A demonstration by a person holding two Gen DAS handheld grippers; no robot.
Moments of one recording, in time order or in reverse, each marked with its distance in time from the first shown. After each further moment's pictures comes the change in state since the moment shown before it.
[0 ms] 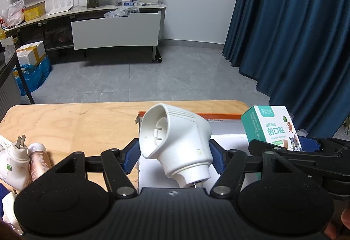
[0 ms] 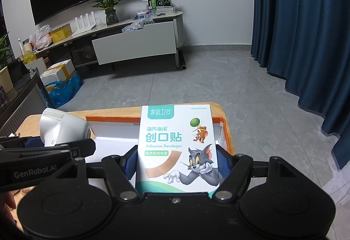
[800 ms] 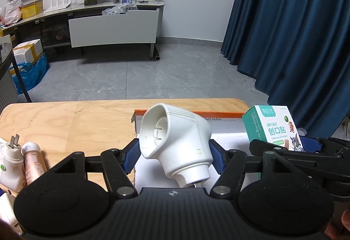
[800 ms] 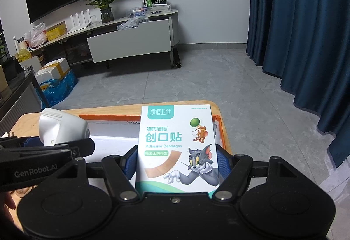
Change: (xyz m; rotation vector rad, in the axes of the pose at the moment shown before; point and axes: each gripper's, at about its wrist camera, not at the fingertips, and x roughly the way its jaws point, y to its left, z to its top) left arm 0.006 -0.001 -0.001 0.000 0.010 -0.011; right arm 0.003 0.001 0.000 -0.002 0.004 -0.030
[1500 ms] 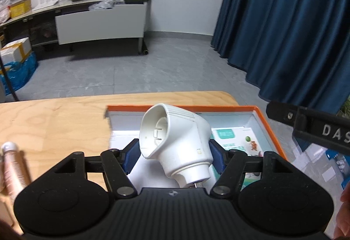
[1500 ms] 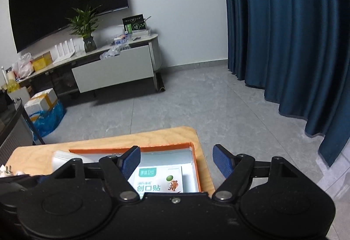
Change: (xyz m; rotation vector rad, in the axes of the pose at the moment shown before) left arm 0.018 -0.021 -0.001 0.024 0.040 -0.056; right arm -0.026 -0.027 0.011 0.101 -0.136 -0.062
